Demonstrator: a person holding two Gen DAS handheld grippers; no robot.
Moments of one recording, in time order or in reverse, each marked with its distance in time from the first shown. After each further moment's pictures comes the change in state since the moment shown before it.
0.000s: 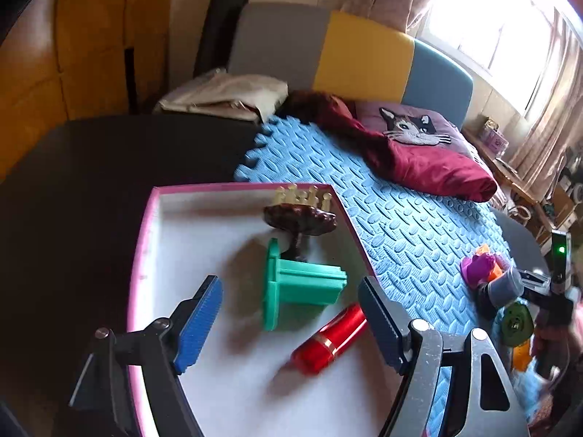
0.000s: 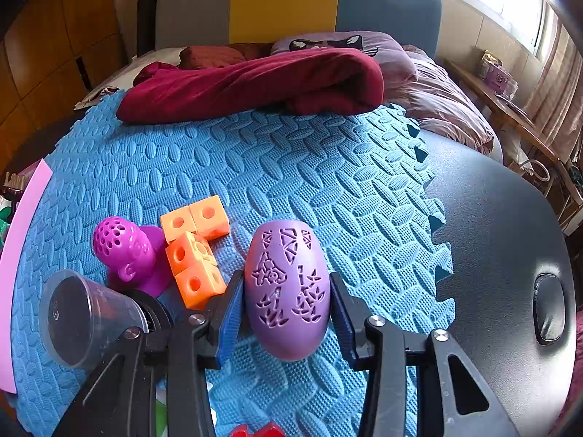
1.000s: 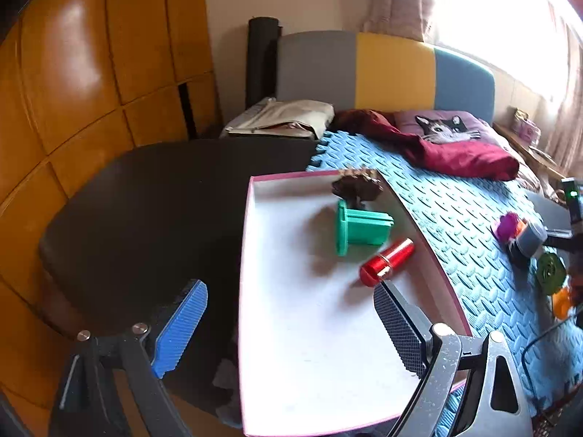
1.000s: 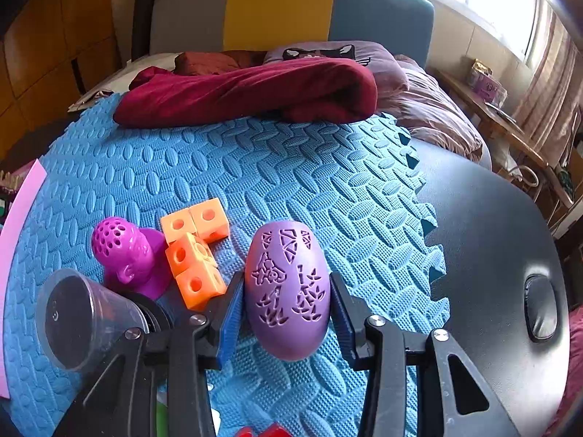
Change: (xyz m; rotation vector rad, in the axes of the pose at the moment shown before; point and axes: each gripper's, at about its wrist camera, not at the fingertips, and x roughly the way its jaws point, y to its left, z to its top) left arm -0.076 0.008 -0.069 0.062 -0.104 0.233; right arm -0.005 0.003 -0.004 0.009 -0.032 -0.037
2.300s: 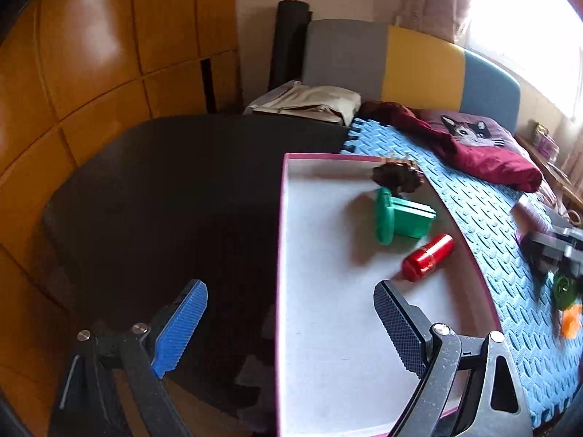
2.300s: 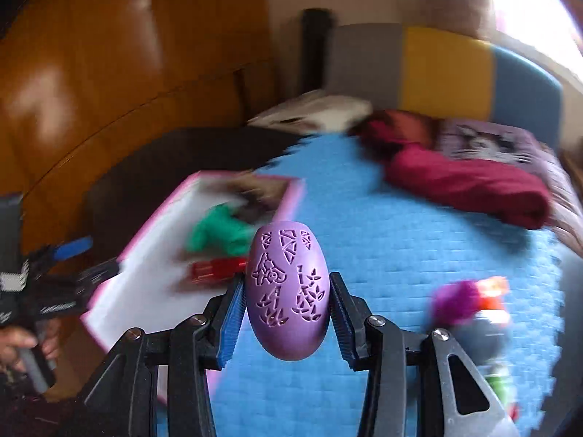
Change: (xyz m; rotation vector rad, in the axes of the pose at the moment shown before) left arm 0.024 0.041 -0.009 -0.113 0.056 0.036; right arm -0.112 0.218 -0.026 -0.337 -0.150 0.520
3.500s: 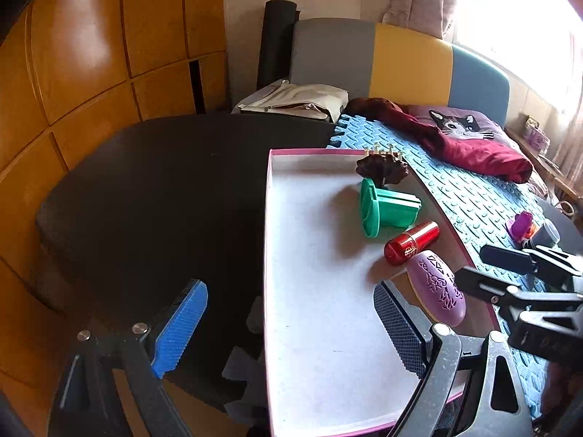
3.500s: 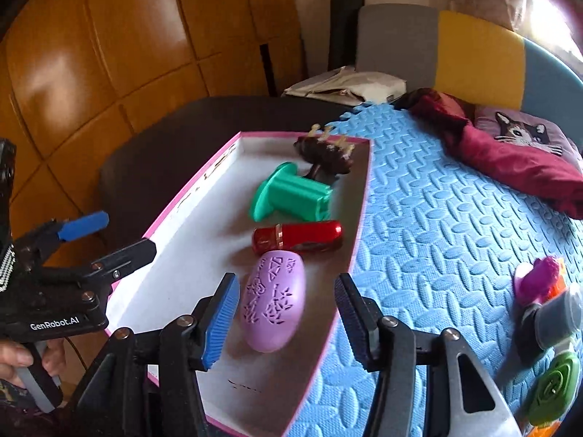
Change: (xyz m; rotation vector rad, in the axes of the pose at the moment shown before) left arm -0.003 -0.013 -0.007 0.044 0.000 -0.040; right arm 0.035 0.030 -0.014 0.033 0.040 -0.007
